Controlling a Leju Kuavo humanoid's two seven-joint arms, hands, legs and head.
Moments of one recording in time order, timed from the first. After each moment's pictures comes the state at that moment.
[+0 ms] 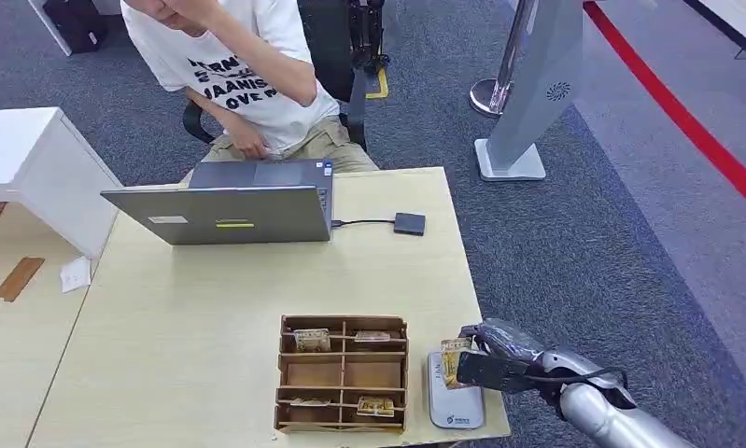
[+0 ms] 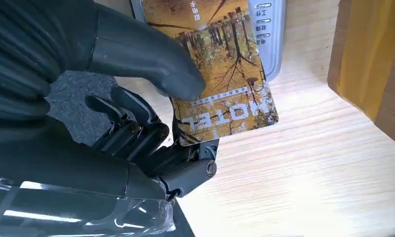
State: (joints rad) left arm -0.09 -0.14 1.03 -0.21 -1.26 -0.06 0.26; right arm -0.16 -0.50 0.62 -1.43 0.33 0.27 -0.08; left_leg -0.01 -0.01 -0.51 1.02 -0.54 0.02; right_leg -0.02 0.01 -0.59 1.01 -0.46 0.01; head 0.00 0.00
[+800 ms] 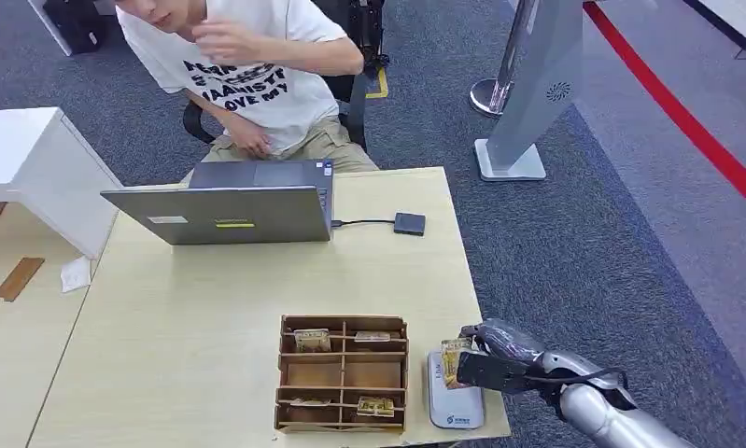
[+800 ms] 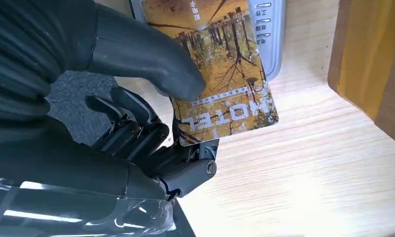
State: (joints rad) left arm -0.09 -0.14 1.03 -0.21 -1.26 -0.06 0.26; right arm -0.15 -0.50 0.62 -1.43 0.33 0.27 -0.08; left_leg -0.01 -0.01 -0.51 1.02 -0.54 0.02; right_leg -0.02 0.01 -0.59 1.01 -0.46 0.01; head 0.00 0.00
